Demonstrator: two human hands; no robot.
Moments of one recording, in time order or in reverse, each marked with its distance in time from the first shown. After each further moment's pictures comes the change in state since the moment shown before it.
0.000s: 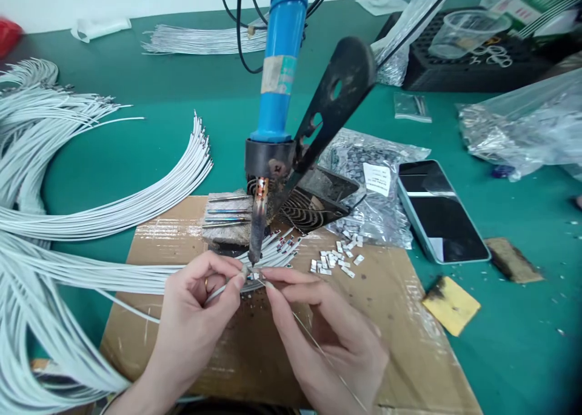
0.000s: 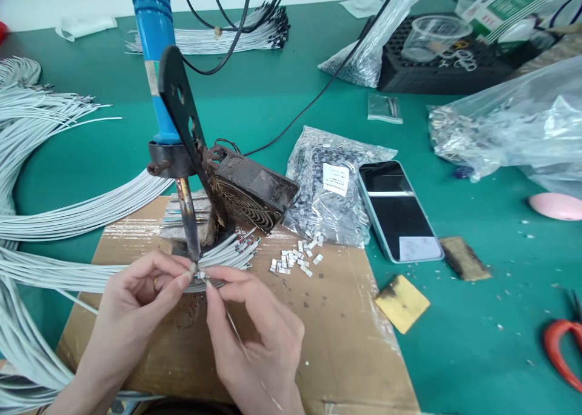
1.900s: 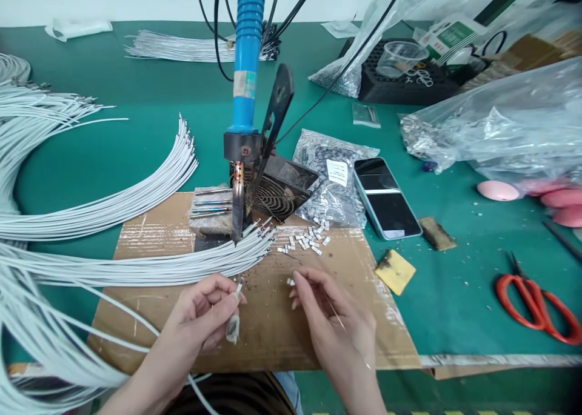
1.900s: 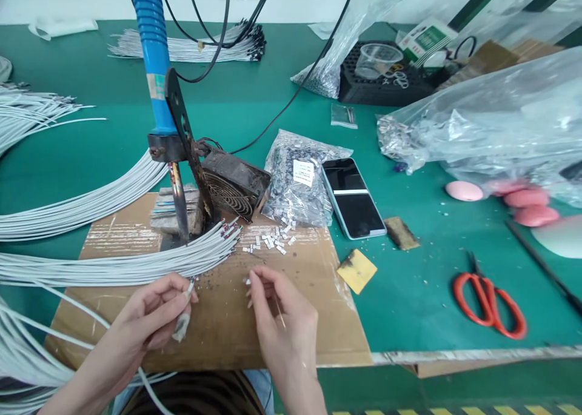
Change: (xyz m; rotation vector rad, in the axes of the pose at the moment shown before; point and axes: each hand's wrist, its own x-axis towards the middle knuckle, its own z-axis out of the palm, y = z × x) left_hand -0.032 -0.023 -0.010 -0.168 -0.295 -0.463; right_hand -0.029 0.036 -0.048 -0.311 0.093 0.170
